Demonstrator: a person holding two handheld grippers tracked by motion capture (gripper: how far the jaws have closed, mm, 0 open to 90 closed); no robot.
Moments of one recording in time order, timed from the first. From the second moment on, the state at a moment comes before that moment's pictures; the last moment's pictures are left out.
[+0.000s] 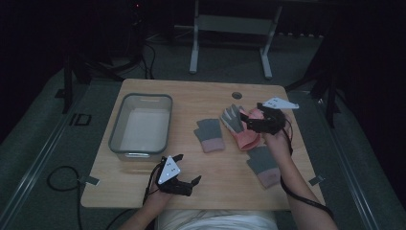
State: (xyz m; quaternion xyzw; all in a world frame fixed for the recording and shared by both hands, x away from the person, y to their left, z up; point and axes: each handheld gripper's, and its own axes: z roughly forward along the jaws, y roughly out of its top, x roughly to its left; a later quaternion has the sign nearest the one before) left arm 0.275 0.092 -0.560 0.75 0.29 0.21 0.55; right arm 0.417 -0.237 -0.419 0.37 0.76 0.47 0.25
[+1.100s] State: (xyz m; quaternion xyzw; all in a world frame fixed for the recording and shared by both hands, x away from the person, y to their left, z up) left arm 0.275 0.091 -0.560 0.76 0.28 0.21 0.55; right arm 0.471 -0.131 -0.516 0.35 0.85 0.37 0.15
